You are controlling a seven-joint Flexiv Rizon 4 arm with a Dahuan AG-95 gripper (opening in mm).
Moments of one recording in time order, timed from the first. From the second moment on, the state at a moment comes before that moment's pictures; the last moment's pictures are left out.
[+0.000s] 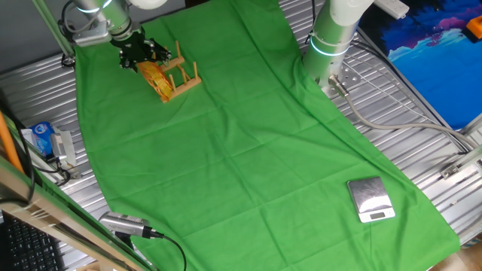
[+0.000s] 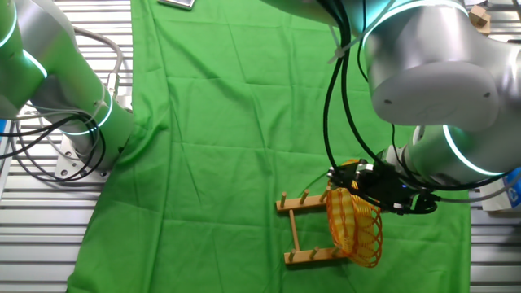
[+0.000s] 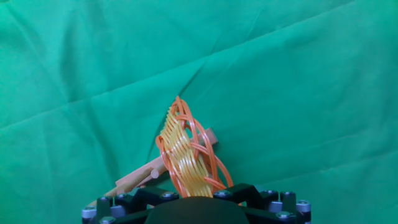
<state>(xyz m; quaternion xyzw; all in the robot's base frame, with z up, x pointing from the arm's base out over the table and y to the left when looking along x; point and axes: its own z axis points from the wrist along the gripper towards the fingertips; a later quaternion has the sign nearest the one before) 0.541 -0.177 0.127 0.57 -0.82 -0.07 0.09</state>
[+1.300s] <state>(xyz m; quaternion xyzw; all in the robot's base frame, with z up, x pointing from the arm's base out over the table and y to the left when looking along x) 0.546 -0.190 0.114 0.65 -0.76 -0.06 0.07</state>
